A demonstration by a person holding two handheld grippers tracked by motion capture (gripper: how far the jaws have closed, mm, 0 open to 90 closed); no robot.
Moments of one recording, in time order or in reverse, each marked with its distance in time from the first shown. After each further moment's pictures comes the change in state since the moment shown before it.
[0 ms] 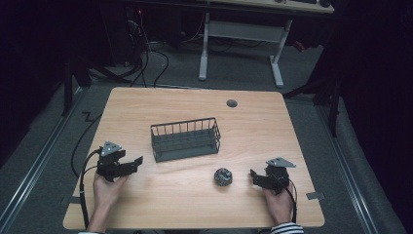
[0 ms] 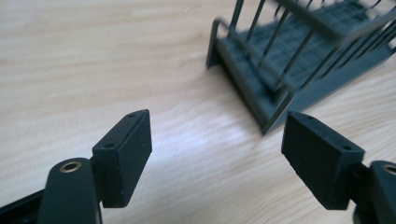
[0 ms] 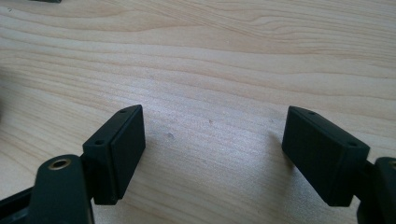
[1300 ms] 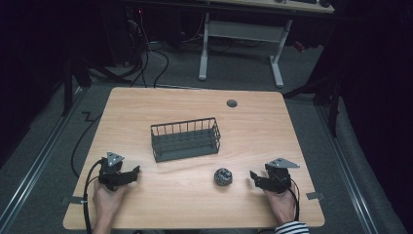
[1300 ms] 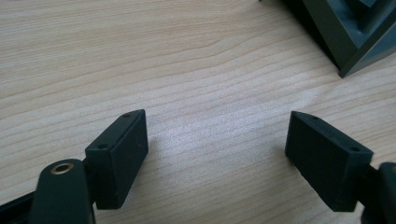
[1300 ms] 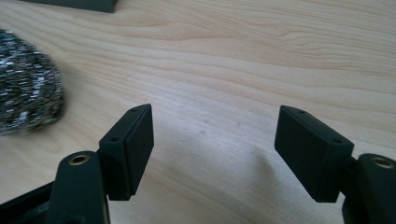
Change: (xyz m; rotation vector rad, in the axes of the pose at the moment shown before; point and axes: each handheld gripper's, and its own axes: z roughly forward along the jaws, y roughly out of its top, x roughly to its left) left arm 0.007 -0.037 0.024 0.064 0.143 0.030; right arm 0.000 0.003 -0.015 -0.023 0.116 -0.046
